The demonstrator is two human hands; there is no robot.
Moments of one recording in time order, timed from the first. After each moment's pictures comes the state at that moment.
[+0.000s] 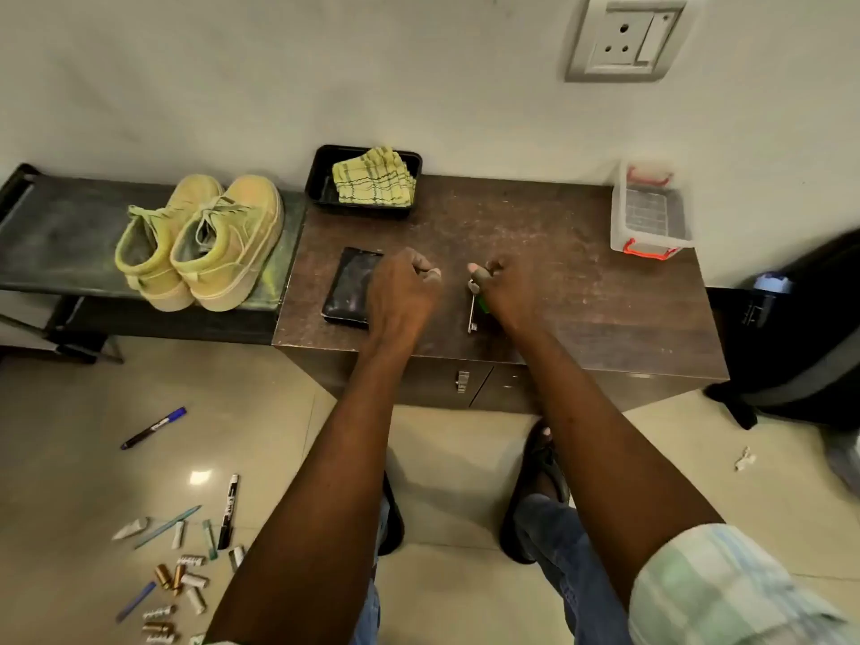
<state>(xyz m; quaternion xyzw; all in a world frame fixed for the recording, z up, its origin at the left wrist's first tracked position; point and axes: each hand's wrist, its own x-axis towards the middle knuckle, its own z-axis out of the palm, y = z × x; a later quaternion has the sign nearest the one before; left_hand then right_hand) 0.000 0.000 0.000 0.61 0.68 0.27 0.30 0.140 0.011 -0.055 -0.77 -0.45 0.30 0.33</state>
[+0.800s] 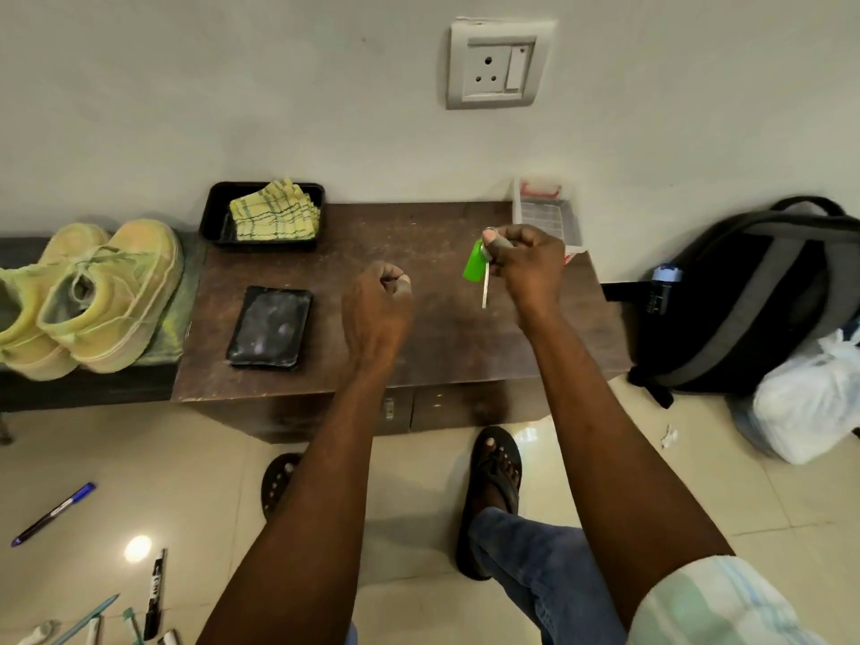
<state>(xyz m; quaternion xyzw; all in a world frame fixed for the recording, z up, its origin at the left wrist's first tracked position) 0.079 -0.001 -0.005 0.59 0.64 0.36 0.33 0.247 -0.008 0.008 -0.67 -0.30 0.32 0.60</state>
